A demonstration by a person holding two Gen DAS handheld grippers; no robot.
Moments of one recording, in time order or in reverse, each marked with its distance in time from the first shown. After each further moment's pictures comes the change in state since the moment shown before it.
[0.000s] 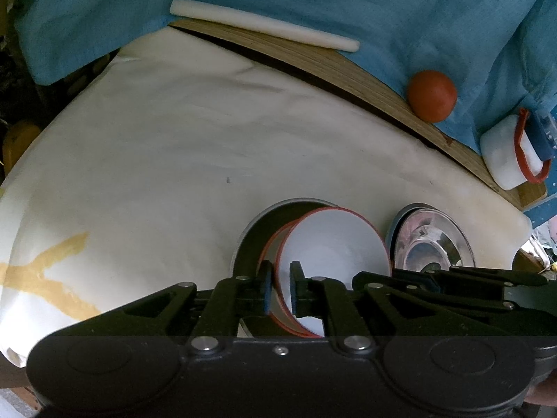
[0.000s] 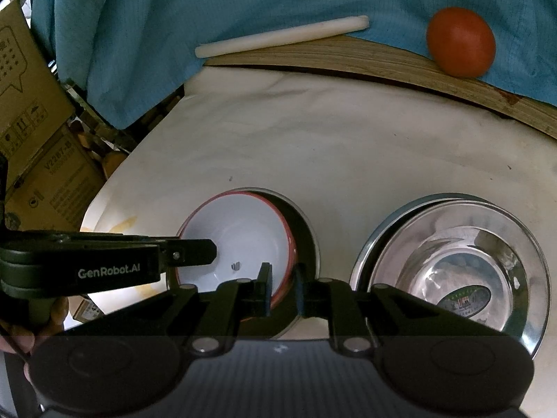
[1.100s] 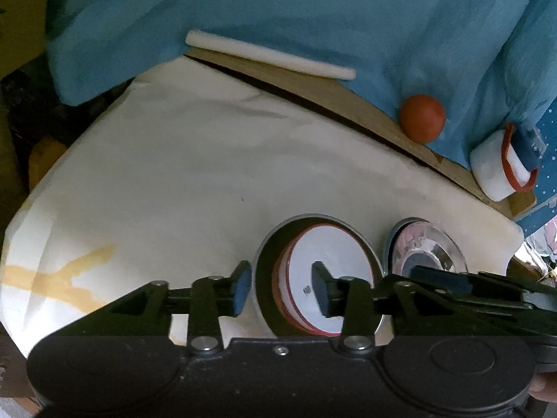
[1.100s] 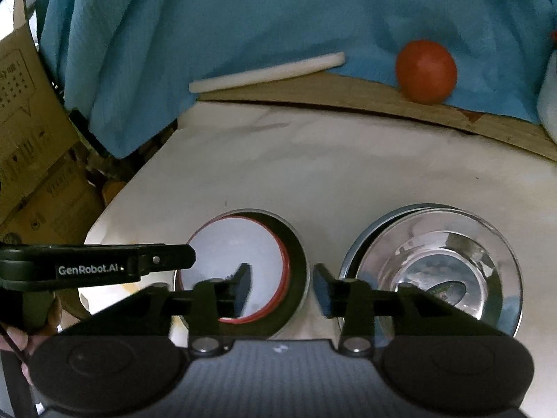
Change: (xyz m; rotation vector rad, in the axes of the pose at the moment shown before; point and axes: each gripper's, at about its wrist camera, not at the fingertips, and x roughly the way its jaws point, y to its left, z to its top) left arm -0.030 0.012 -0.004 0.020 -0.086 -0.012; right arm -0.033 0.006 -0.016 0.040 -0.133 -0.057
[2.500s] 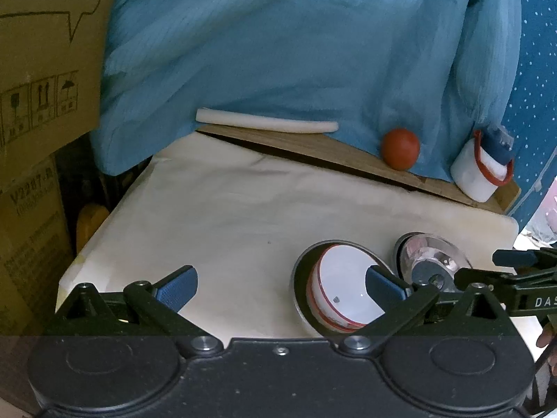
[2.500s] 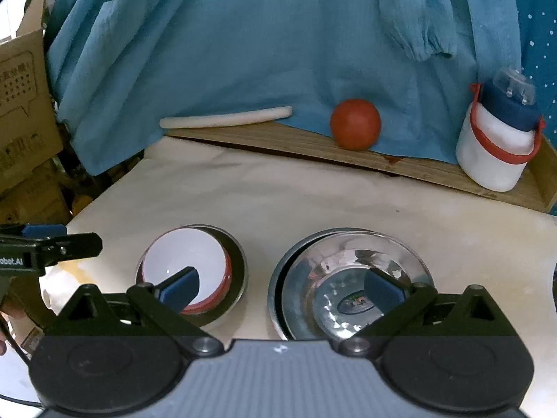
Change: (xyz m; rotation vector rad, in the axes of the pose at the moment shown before) left arm -0.050 0.022 -0.026 0.179 -0.236 0.000; right arm -0.056 -0.001 -0.034 -0.061 -0.178 -0.196
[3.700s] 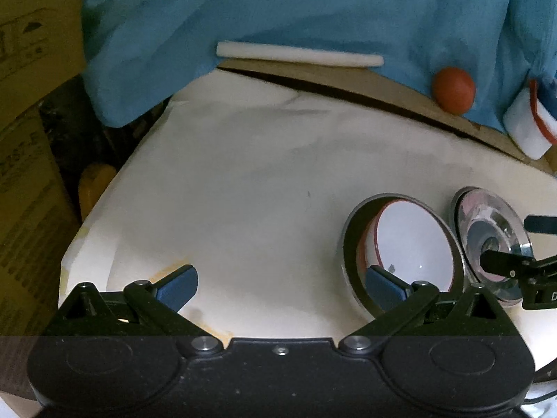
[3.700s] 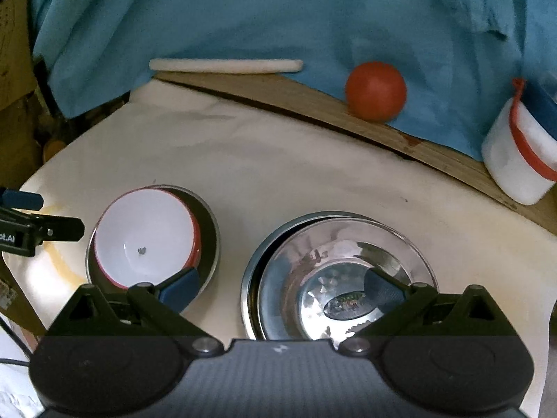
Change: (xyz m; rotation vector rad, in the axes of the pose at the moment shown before) left arm 0.055 0.012 0.002 0.019 0.226 0.129; right arm 0.058 -0.001 0.008 -0.147 0.156 -0.042
